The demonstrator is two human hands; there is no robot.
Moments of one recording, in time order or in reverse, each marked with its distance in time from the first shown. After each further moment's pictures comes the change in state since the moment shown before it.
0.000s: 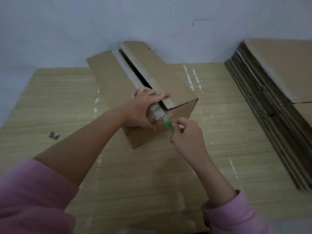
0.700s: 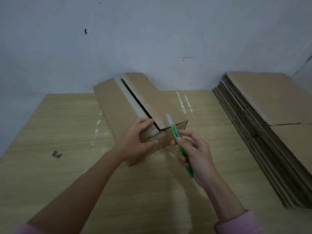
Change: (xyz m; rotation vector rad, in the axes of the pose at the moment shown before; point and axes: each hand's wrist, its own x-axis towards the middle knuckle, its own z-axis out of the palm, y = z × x) left_hand -0.036 0.040 0.013 -0.336 0.376 -0.154; right_hand -0.016 -0.006 -0.046 0.779 -0.155 0.135
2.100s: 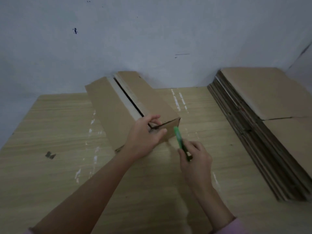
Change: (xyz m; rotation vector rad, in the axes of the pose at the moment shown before) left_hand 0.009 0.061 0.026 -0.163 0.196 -0.132; right_hand 0.006 0.051 -0.041 -0.952 0.346 -0.659
